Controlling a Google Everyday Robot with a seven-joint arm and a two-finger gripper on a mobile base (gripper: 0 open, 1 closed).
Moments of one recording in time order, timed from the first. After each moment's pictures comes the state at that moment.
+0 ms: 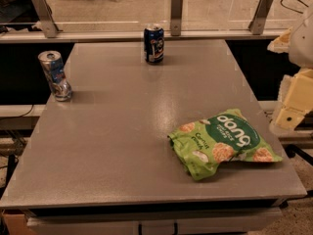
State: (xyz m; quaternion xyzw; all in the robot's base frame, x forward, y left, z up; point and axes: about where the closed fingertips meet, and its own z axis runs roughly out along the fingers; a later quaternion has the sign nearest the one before) arm 0.438 -0.217 0.977 -0.60 0.78 -0.03 0.16
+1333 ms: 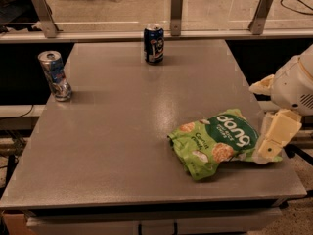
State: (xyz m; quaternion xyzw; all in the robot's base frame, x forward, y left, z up) arm 0.434 -0.208 0.889 -0.60 0.78 0.08 0.17
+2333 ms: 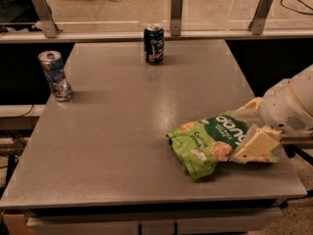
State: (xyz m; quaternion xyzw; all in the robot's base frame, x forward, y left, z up) arm 0.429 -0.191 0.849 -0.58 0.78 0.13 0.21
